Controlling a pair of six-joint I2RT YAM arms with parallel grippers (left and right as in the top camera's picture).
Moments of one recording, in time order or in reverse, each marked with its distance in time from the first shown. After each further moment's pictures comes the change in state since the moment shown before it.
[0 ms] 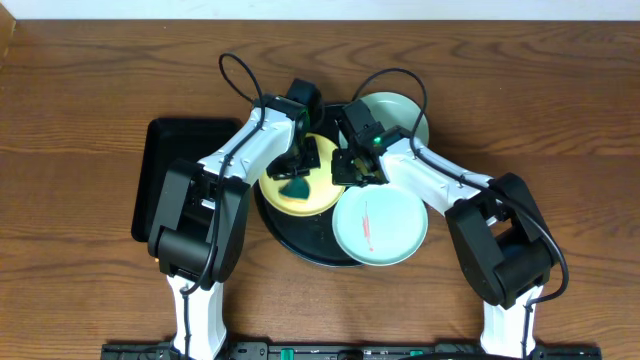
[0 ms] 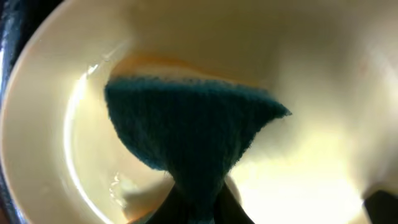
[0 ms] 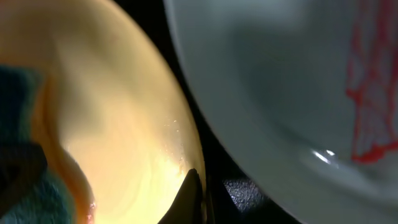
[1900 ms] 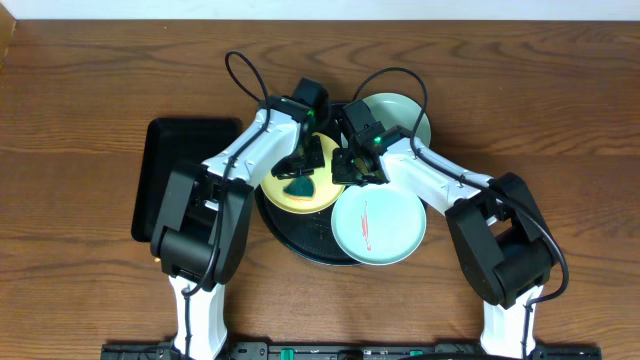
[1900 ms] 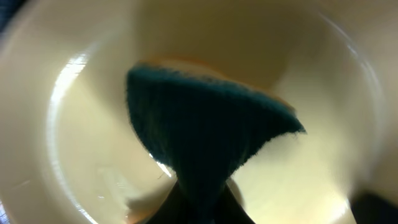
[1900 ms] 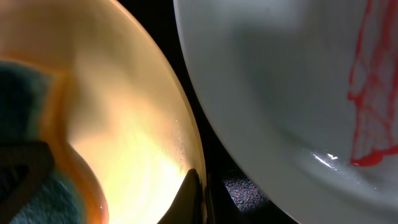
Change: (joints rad) left arm -0.022 0.000 0.001 0.014 -0.065 -0.053; right arm -0.001 0.000 0.000 0.005 0.006 0.000
